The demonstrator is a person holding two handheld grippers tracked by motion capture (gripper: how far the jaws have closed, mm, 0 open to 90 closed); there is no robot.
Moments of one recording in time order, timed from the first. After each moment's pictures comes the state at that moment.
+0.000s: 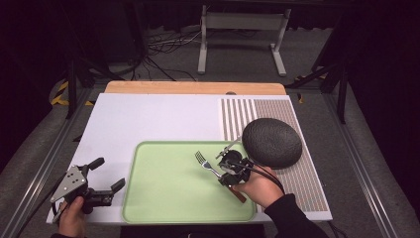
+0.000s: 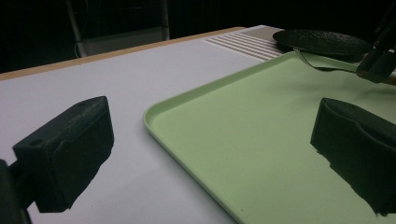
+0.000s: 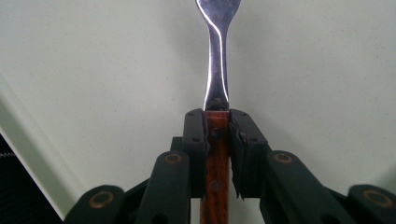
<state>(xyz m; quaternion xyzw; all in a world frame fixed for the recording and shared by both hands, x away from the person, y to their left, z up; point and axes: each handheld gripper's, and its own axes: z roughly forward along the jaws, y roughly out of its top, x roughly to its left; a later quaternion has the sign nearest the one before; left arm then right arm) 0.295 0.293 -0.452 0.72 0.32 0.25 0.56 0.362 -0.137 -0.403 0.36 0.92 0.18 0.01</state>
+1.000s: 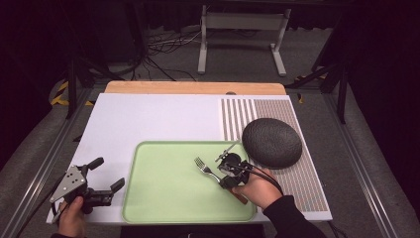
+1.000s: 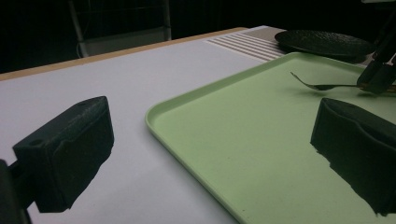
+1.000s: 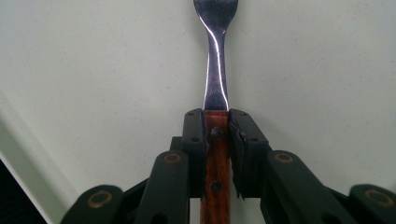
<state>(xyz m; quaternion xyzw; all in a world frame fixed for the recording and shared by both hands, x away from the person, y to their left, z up) 0.295 0.294 -0.452 0.72 0.33 0.25 0.56 0.363 -0.137 -0.416 0.36 0.92 0.16 0.00</state>
